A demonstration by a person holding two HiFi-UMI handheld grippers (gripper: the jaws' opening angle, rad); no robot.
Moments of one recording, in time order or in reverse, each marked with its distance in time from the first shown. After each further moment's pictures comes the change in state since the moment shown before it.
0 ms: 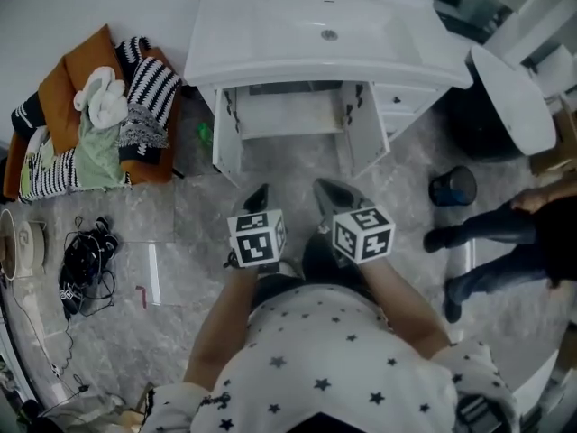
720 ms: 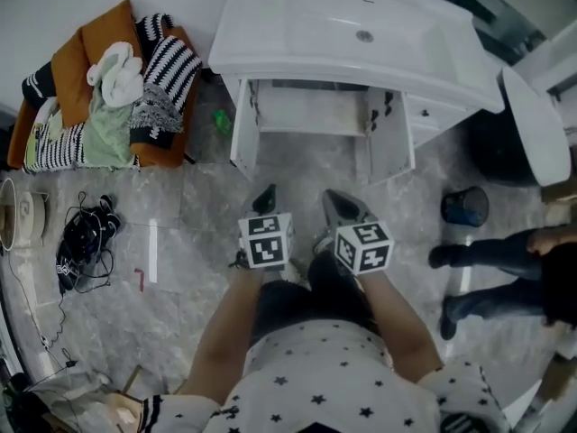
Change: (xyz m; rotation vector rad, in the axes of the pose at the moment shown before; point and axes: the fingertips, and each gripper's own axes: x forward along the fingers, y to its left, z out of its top) left arm 0.038 0.051 -0.017 -0.011 -0.004 0.091; right arm 0.057 -0.005 -0.037 -0.036 0.069 -0.010
